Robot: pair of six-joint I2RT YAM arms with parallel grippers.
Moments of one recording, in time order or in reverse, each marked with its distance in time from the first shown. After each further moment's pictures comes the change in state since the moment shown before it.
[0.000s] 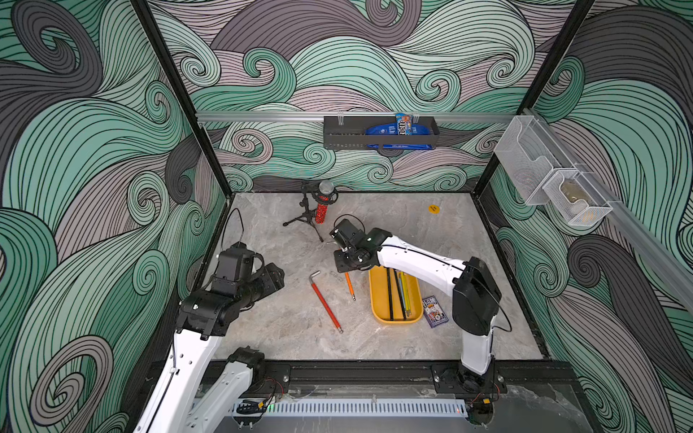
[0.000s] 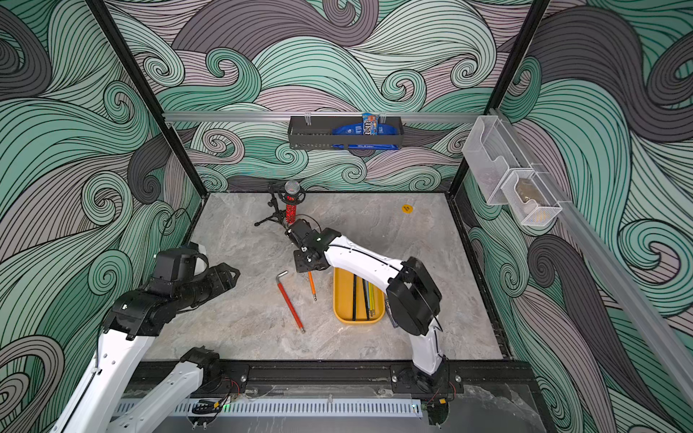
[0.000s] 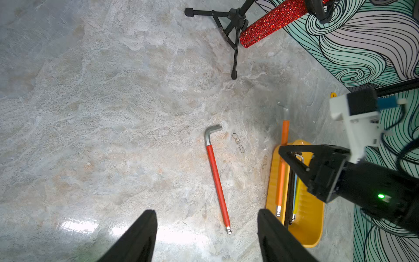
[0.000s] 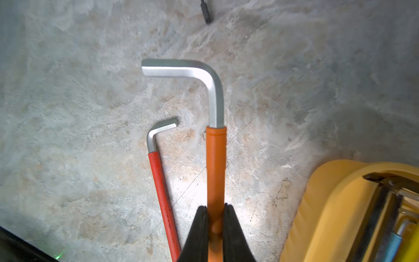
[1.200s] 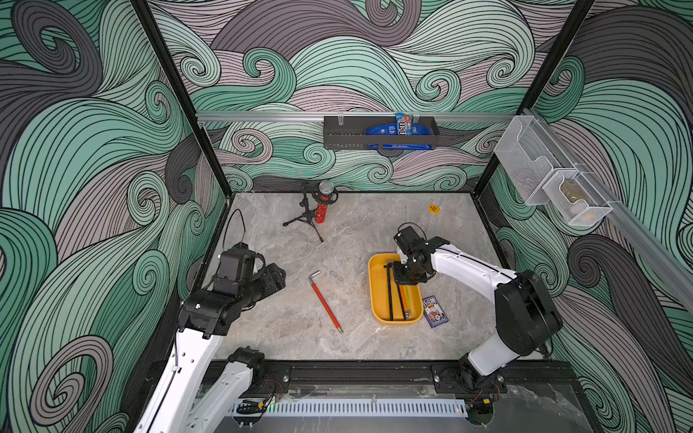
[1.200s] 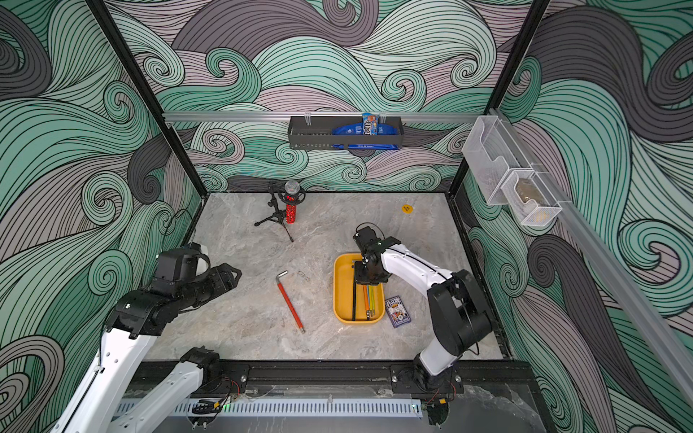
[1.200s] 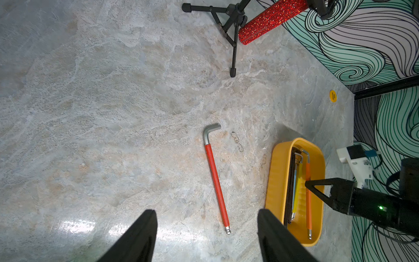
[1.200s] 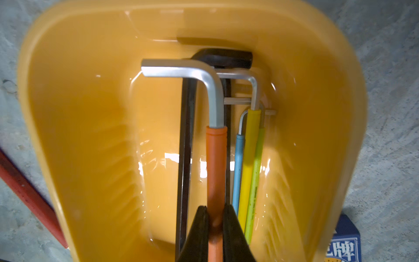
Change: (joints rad) left arm 0.000 0.000 -0.023 0.023 0.018 0.000; right arm -0.365 -0.257 -0.537 -0.004 -0.153 -0.105
